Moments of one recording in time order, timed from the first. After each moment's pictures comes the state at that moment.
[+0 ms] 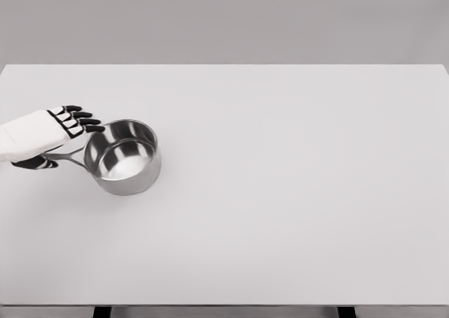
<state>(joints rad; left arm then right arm) -0.27 1.03 -0.39 -1.54 -0.56 -0.61 -0.16 0.05 0.00 -0.08 0.01 -0.27 -0.06 0.20</state>
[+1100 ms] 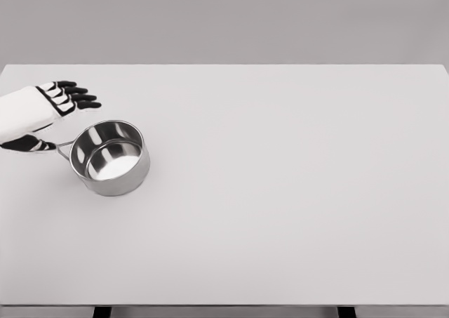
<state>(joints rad) -0.30 1.10 -0.36 -1.62 -0.40 -0.61 -0.15 0.05 0.00 -0.08 0.01 -0.27 -0.06 0.20</state>
